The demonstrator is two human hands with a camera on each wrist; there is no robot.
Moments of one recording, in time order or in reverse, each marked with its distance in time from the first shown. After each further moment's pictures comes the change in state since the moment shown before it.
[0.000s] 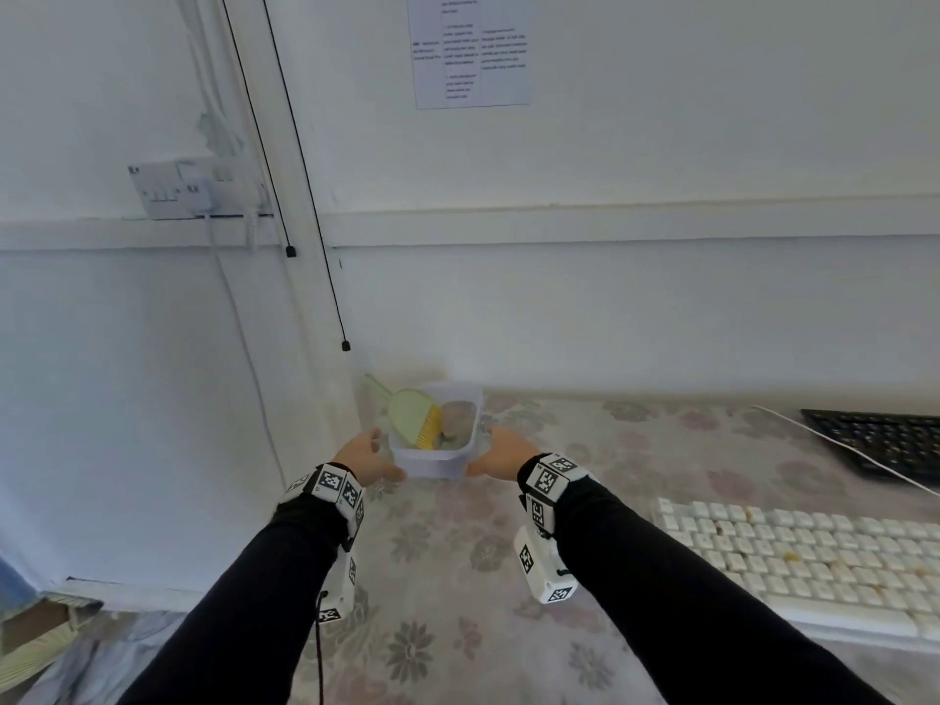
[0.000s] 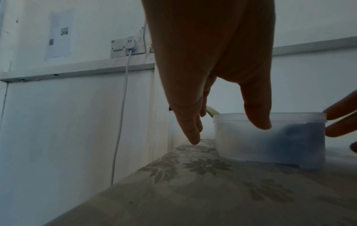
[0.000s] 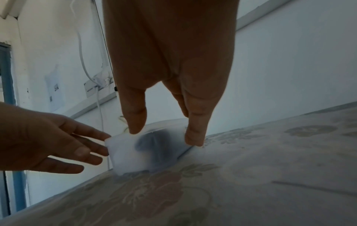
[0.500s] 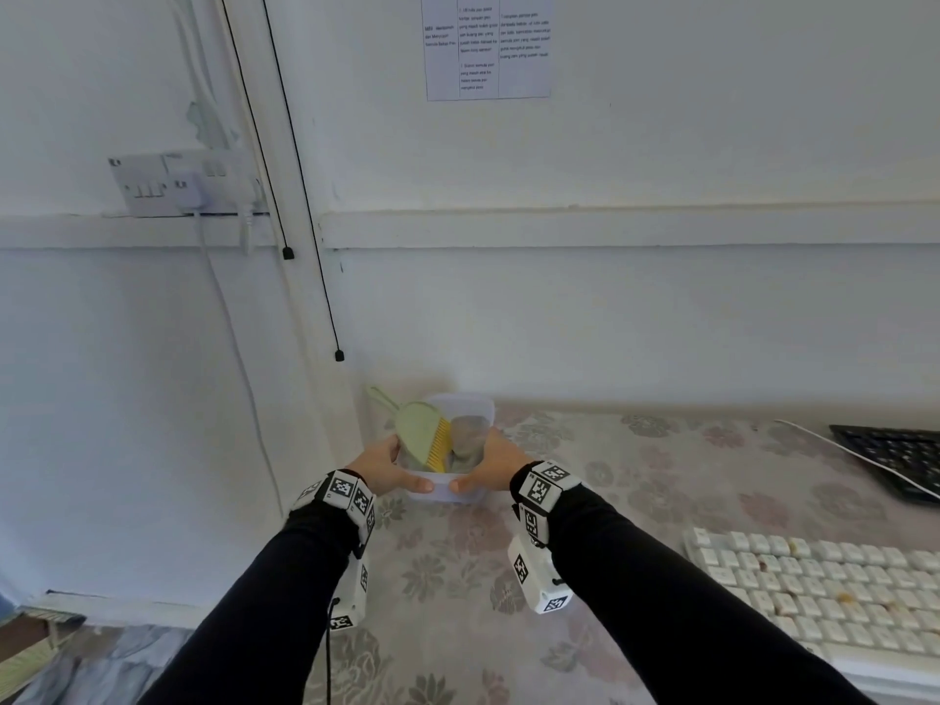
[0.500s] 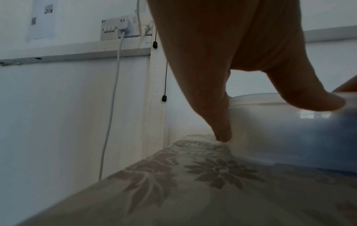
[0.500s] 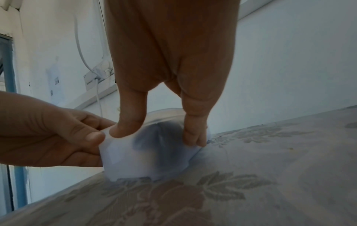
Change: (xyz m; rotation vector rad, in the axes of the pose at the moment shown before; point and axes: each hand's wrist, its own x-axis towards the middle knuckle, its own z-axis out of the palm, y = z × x) left_hand 0.053 -0.011 -0.004 -0.189 -0.181 0.131; right_hand 0.056 -0.006 0.013 0.073 0.011 0.061
